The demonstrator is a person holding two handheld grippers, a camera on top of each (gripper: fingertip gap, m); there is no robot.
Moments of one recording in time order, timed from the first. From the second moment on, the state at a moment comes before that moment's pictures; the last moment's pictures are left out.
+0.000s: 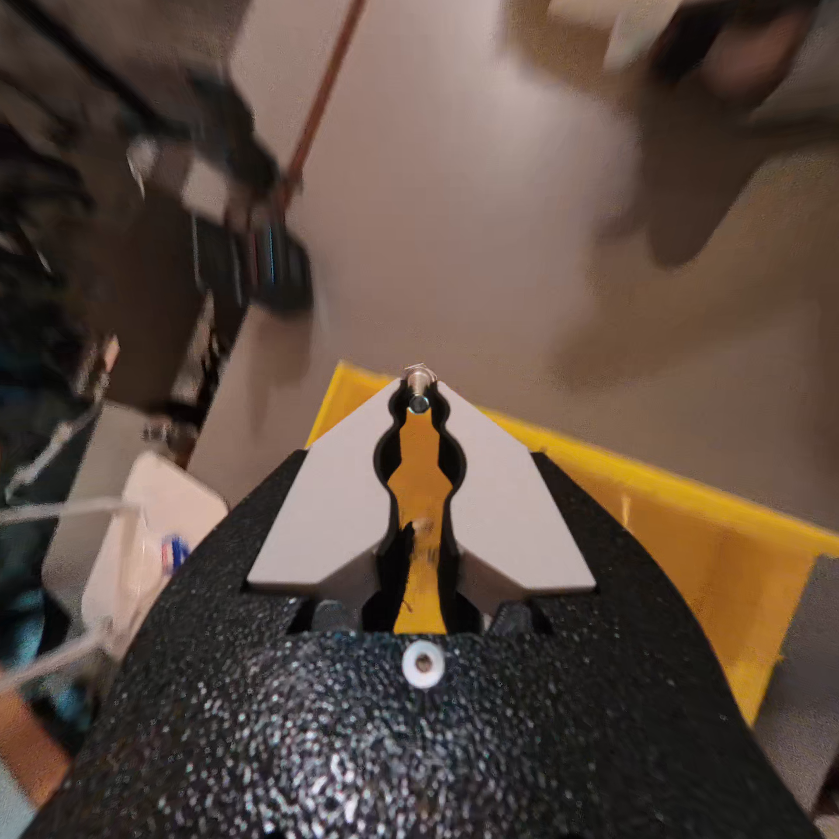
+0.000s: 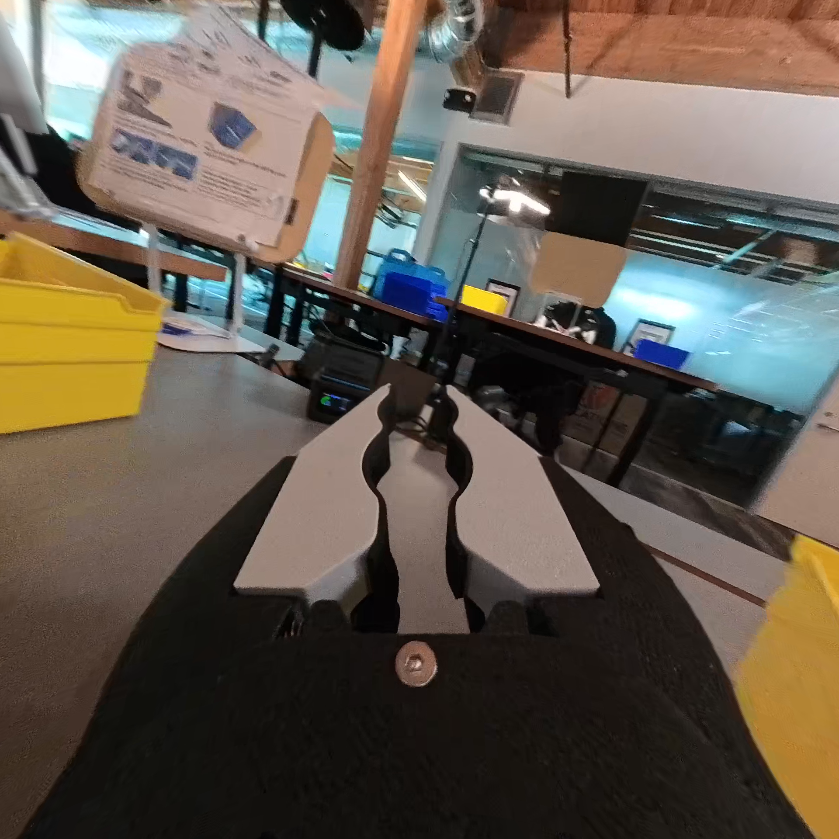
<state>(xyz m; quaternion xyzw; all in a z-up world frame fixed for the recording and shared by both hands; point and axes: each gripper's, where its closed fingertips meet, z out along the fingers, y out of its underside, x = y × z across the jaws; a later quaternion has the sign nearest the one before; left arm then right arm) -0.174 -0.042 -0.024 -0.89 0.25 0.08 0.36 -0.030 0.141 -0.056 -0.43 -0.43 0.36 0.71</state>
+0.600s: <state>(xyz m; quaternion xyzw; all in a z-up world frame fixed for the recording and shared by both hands) 0.004 -0.020 -0.007 -0.69 0.43 -0.02 0.58 0.010 -0.009 -0.017 -0.26 -0.48 0.82 0.17</state>
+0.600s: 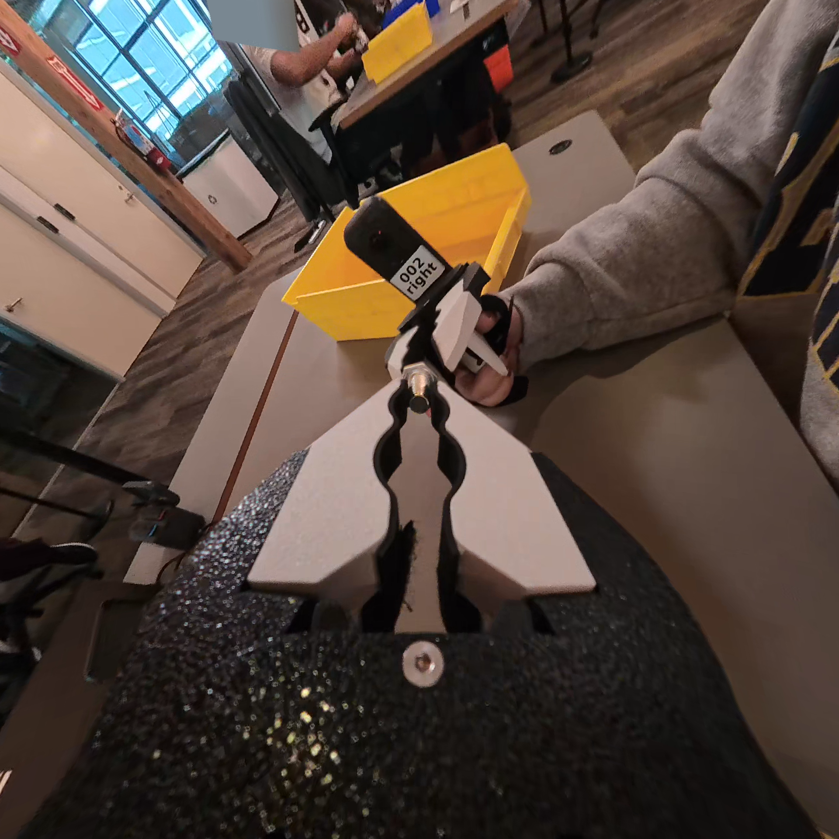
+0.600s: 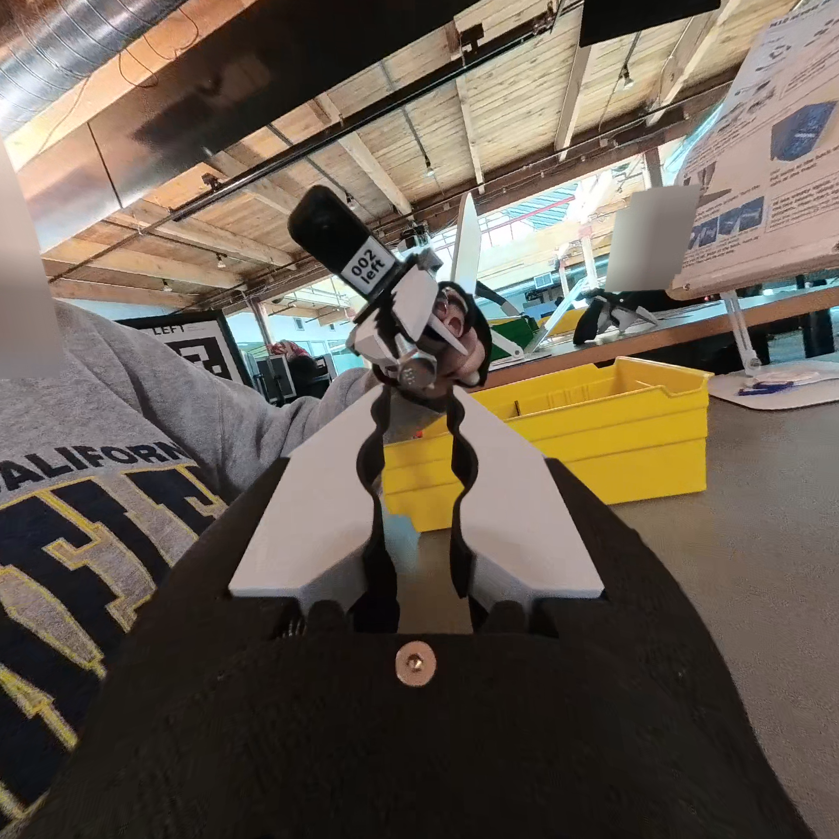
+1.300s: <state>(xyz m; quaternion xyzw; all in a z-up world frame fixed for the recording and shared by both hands) 0.015 -0.016 -0.017 -0.69 0.42 -0.07 0.59 0.016 -0.009 -0.018 -0.24 -0.46 0.85 0.08</state>
